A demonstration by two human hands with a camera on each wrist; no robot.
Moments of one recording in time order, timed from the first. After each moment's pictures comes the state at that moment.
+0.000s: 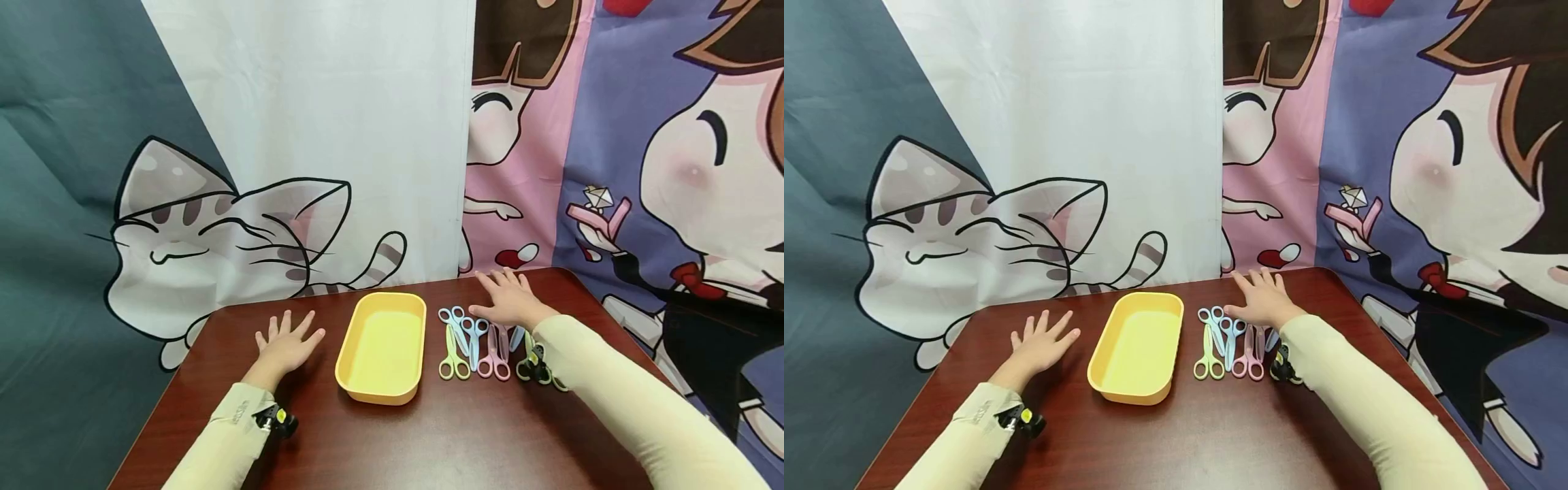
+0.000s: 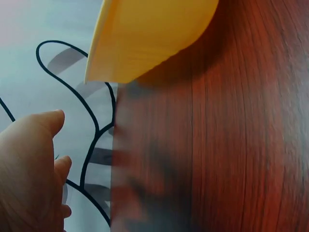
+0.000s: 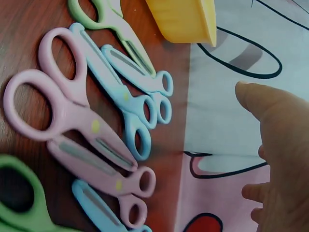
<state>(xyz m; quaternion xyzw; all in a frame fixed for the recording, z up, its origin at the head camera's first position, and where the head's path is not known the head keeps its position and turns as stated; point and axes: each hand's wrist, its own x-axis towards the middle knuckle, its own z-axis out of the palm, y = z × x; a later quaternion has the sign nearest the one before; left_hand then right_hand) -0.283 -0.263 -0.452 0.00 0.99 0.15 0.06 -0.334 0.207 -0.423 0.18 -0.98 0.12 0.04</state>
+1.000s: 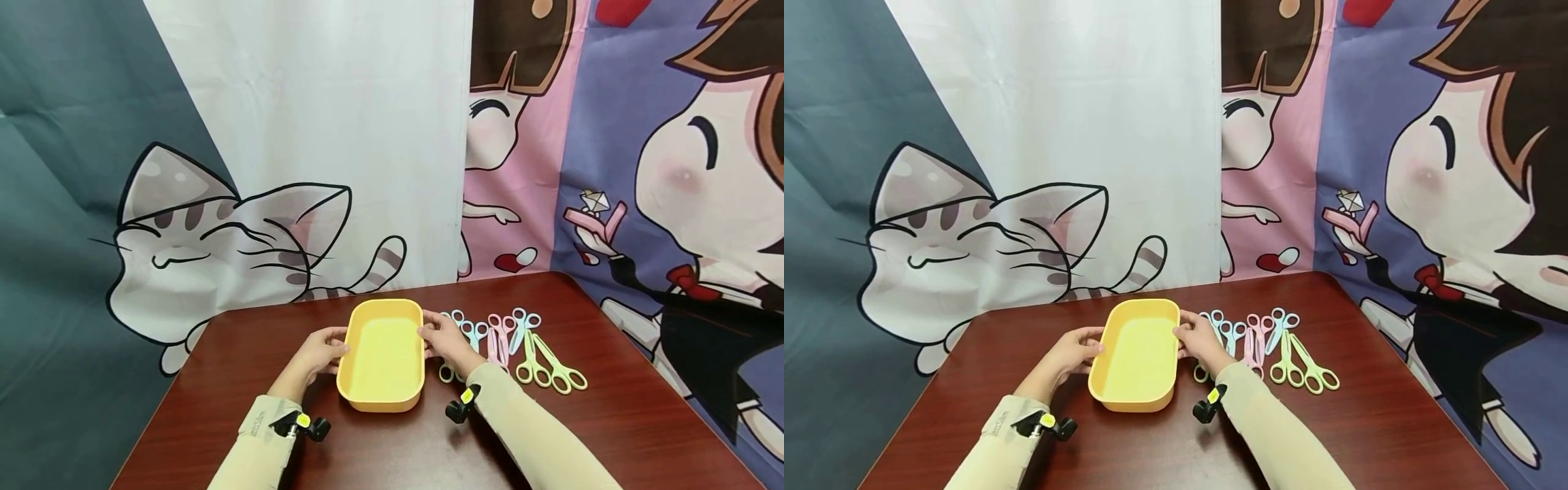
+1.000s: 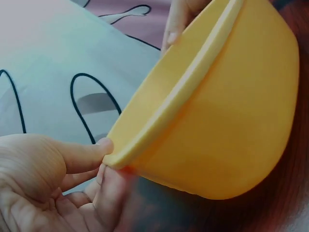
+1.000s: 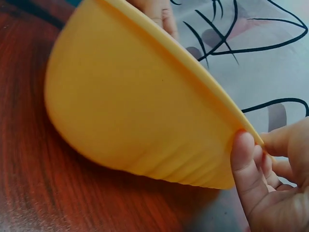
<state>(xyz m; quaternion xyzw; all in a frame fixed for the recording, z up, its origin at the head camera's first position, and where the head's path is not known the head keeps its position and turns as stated) -0.283 -0.211 -0.473 -0.05 0.80 0.58 0.10 -0.306 0.078 -0.494 0.02 -0.69 0.72 -0.10</state>
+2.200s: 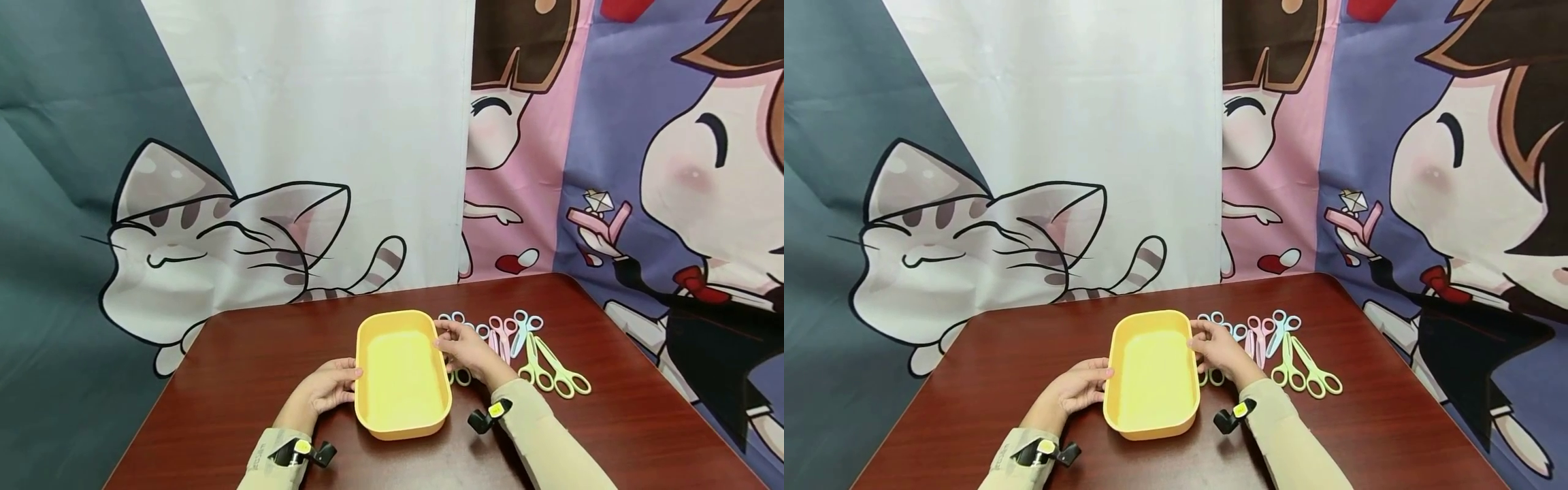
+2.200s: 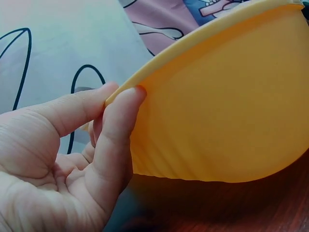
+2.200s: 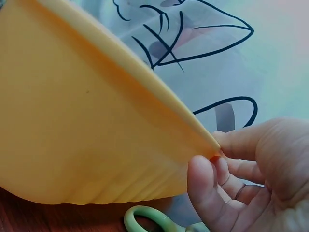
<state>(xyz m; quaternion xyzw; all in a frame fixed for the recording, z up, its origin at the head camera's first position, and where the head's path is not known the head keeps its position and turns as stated) -0.262 -0.203 -0.520 0.08 0.55 0.77 0.31 -0.292 0.122 -0.495 0.06 -0.72 0.67 -0.14</state>
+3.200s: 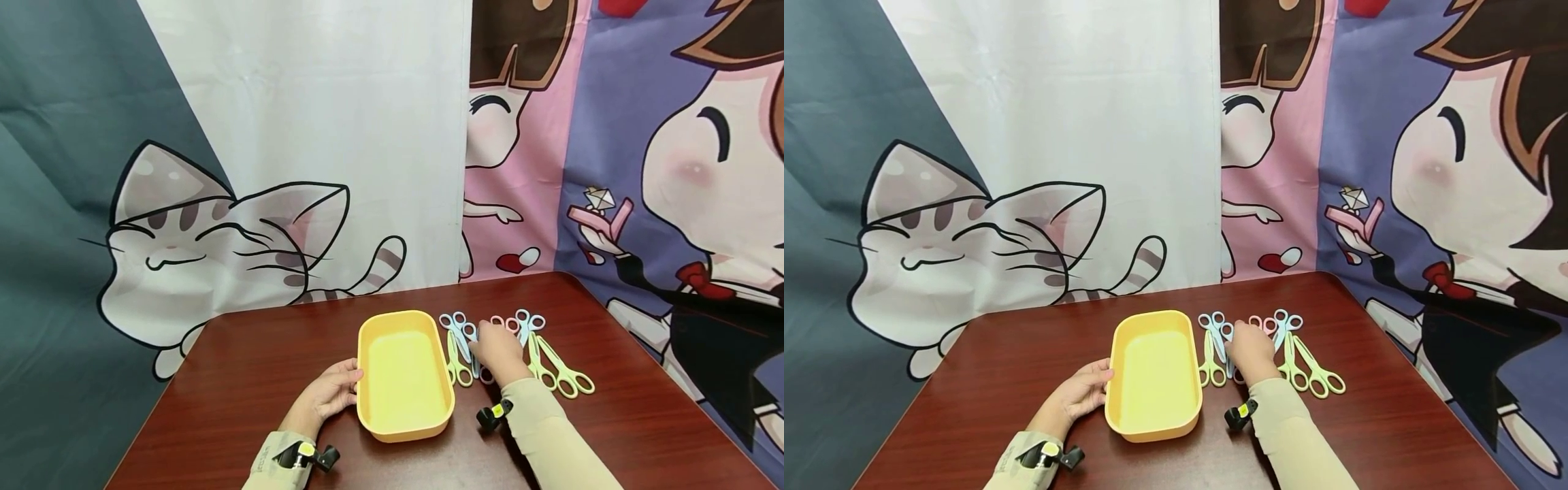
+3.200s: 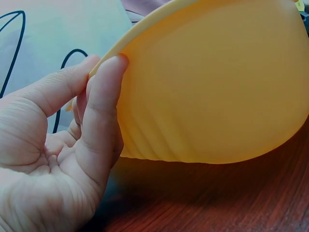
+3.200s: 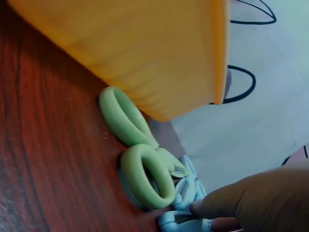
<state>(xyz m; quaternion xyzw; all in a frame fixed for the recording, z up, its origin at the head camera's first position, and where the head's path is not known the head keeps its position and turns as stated) -0.260 -0.199 -0.531 0.16 0.47 0.81 0.31 -0.299 0.161 -0.492 -0.03 -0.98 0.17 0.01</state>
